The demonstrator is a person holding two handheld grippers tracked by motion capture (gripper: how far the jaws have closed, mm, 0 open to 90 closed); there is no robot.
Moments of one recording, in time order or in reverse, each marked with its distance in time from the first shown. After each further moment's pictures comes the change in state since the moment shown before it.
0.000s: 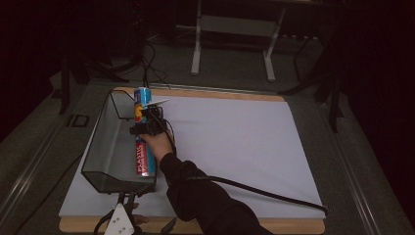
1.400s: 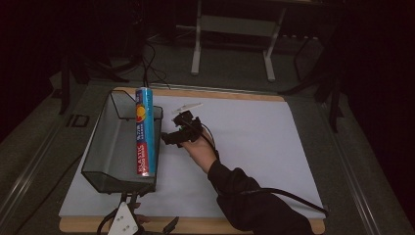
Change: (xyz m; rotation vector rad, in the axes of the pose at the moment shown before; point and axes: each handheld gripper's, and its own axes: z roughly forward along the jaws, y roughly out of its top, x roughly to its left) left arm -0.001 -0.003 0.005 0.031 0.000 -0.001; right arm -0.043 -0.040 -0.112 -0.135 -0.057 -0.324
